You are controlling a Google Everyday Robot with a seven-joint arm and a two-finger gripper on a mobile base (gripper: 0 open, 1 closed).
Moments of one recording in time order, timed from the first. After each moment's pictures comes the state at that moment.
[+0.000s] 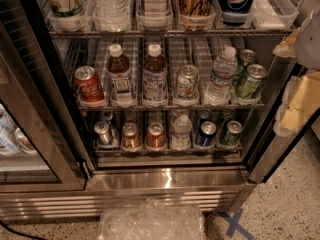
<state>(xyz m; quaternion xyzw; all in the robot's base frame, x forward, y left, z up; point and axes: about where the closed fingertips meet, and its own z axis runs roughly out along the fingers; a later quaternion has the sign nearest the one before) 0.439 -0.216 0.978 -0.60 0.78 -0.04 0.16</state>
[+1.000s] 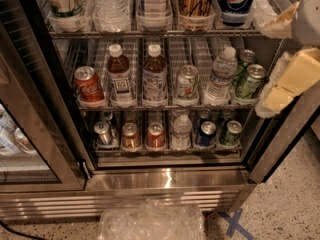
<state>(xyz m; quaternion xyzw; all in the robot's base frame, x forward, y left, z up) 0.444 -0.173 1.016 -0.60 0.76 0.02 0.25</state>
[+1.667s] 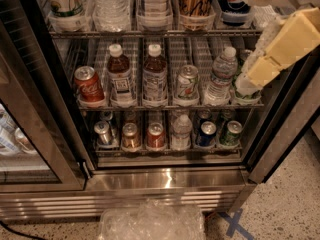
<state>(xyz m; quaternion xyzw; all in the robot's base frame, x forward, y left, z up) 0.434 -0.121 1.073 -0.62 0.71 0.08 0.33</state>
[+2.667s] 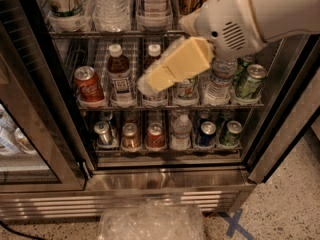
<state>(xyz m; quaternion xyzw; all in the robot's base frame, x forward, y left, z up) 0.461 -0.012 1.038 -0.51 0.72 0.21 0.41</state>
